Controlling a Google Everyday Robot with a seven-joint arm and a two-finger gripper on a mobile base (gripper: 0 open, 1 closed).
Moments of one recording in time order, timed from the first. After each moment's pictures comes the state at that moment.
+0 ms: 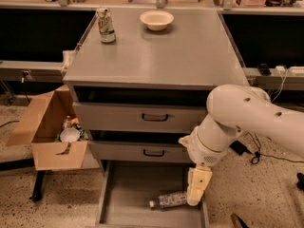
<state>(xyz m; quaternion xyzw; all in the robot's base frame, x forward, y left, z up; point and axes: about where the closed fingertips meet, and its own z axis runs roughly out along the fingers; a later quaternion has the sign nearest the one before) 0.413 -0.109 0.683 -0.68 0.71 0.14 0.10</state>
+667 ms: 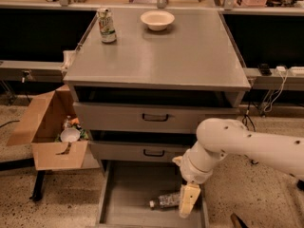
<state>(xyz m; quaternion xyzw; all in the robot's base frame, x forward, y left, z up) 0.416 -0.101 0.570 -0.68 0.71 0.17 0.09</state>
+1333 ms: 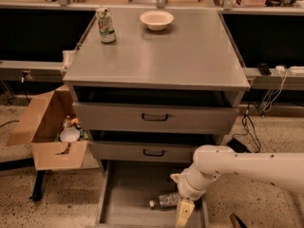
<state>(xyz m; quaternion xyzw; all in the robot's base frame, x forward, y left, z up) 0.410 -0.097 0.457 -0.67 0.71 0.20 0.10</state>
